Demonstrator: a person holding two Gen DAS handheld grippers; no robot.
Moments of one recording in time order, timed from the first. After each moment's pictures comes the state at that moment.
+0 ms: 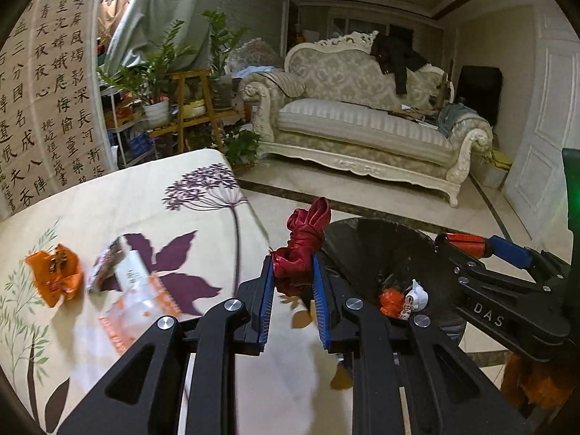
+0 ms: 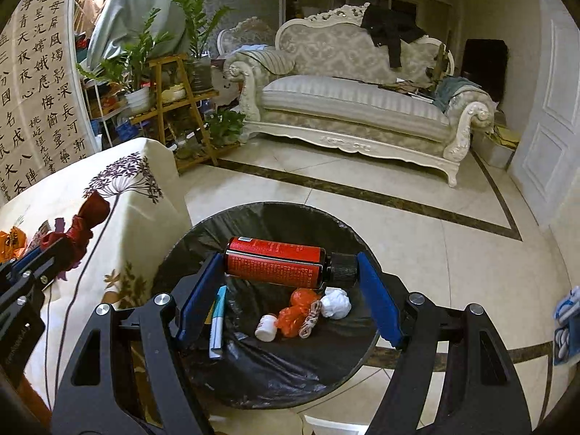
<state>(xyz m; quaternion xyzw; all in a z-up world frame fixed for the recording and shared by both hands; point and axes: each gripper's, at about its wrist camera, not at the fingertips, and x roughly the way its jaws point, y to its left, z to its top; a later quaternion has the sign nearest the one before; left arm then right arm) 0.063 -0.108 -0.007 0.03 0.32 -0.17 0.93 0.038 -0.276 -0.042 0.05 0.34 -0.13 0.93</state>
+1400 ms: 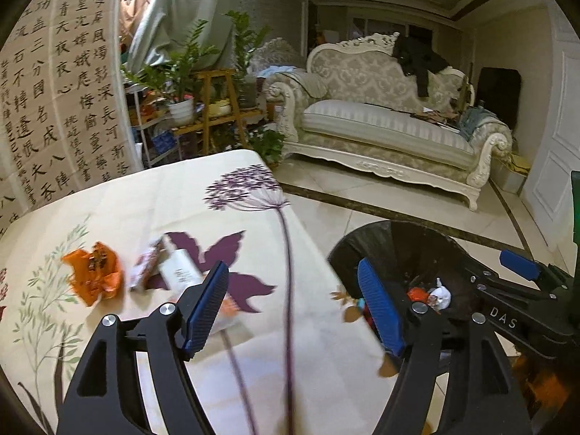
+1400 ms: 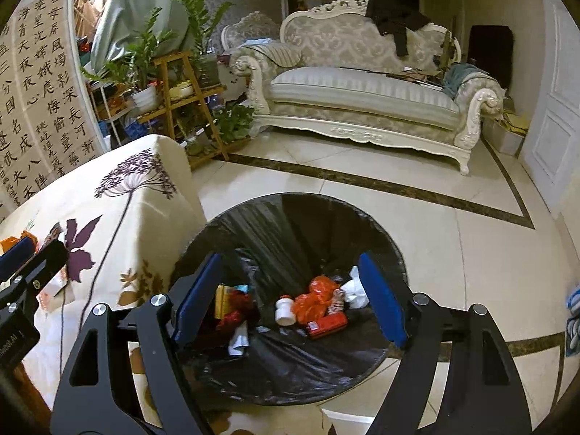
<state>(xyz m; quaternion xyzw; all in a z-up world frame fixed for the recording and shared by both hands) 0.058 -0.068 0.004 0.03 0.32 -0.12 0.94 0.037 -0.257 -0.041 0.07 0.35 -0.11 0.93</state>
